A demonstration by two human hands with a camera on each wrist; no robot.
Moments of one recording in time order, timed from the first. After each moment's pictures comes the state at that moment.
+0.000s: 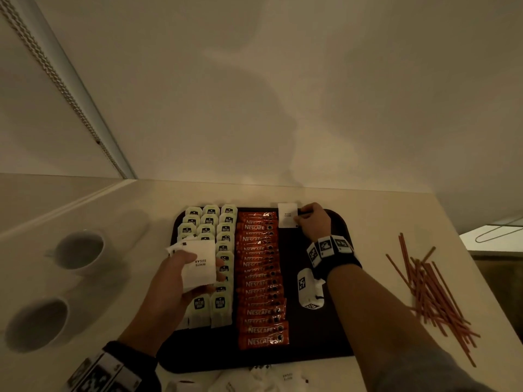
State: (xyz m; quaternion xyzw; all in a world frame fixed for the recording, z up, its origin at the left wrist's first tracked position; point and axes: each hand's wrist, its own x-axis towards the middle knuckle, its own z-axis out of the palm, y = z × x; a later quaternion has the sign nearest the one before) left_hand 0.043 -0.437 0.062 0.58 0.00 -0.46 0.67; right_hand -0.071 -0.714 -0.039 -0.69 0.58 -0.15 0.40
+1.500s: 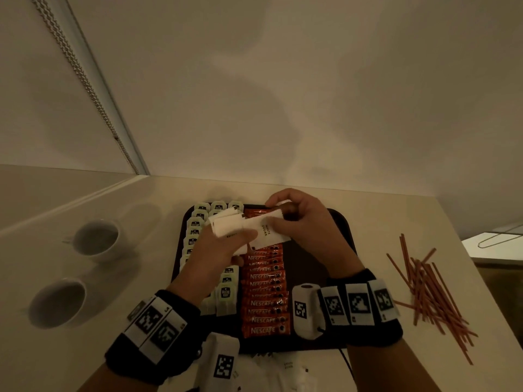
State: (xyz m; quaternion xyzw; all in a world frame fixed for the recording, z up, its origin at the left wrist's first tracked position) left_hand 0.031 -0.475 0.075 0.60 -0.13 -0.44 0.65; right_hand -0.082 -0.603 0.115 -0.74 0.27 -0.17 0.59
